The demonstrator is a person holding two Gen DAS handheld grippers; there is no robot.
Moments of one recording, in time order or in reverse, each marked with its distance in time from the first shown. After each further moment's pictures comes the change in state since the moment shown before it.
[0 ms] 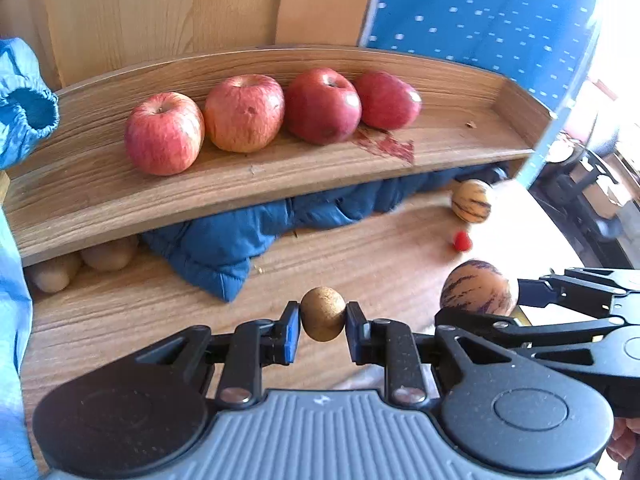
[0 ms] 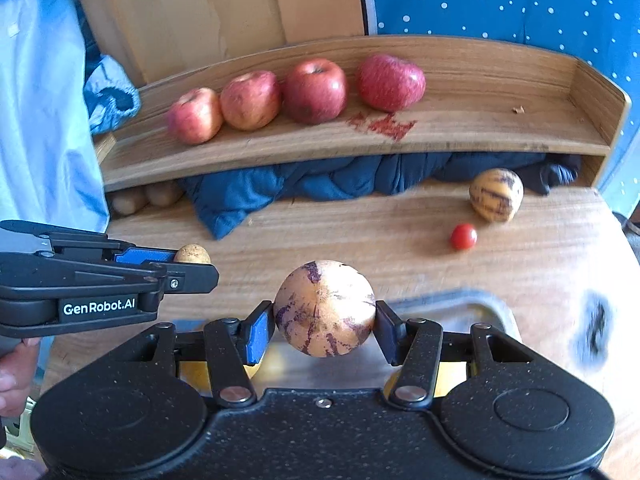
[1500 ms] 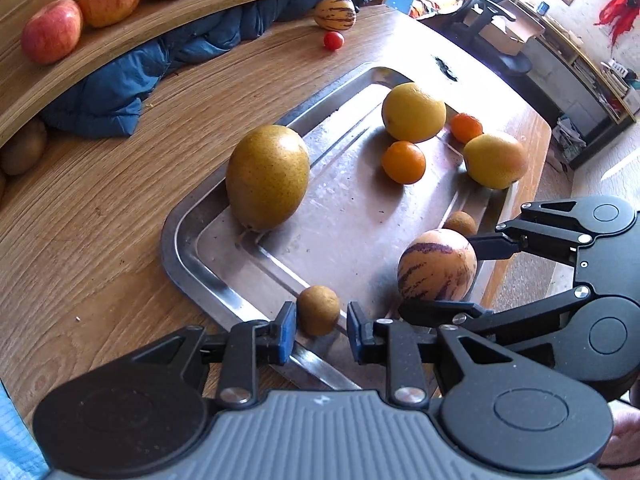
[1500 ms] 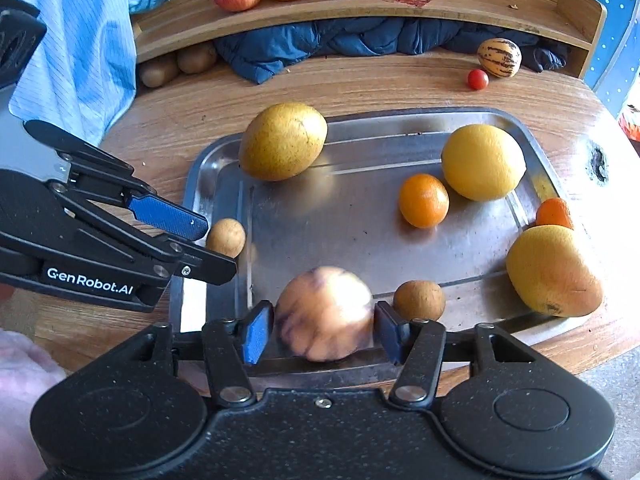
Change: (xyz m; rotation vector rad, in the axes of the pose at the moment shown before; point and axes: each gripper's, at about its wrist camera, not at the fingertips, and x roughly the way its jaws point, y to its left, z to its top) left arm -0.025 -0.014 -0.104 0.335 0.312 -0.213; right arm -0.028 0.051 -0.114 0.010 0.181 -0.042
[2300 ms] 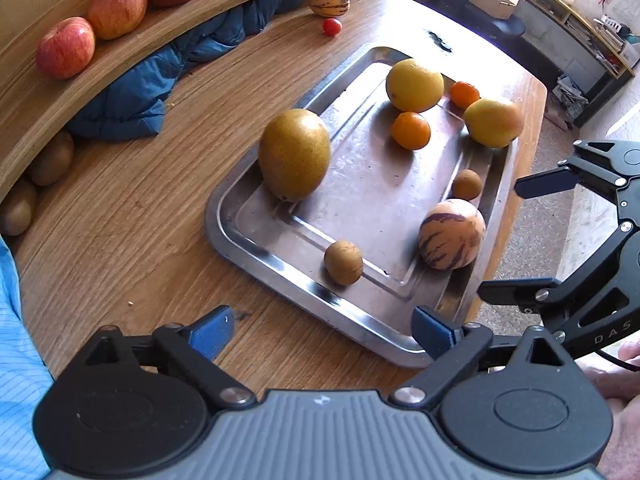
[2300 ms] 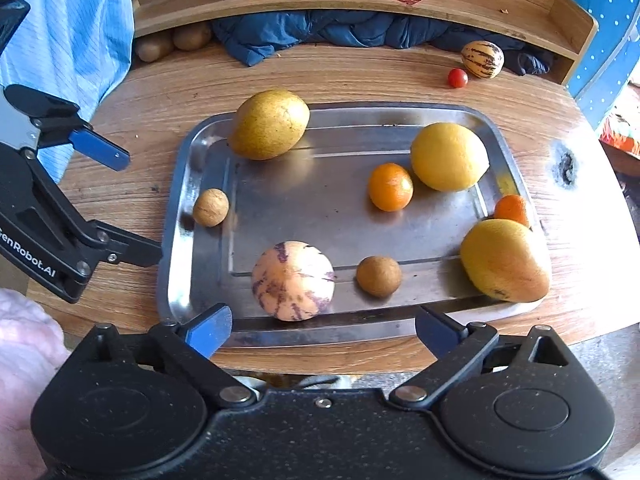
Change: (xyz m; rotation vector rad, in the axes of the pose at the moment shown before) left arm -0.028 0.010 -0.010 0.094 0.060 0.064; right arm -0.024 0.000 -0.001 -0.066 0.079 -0.090
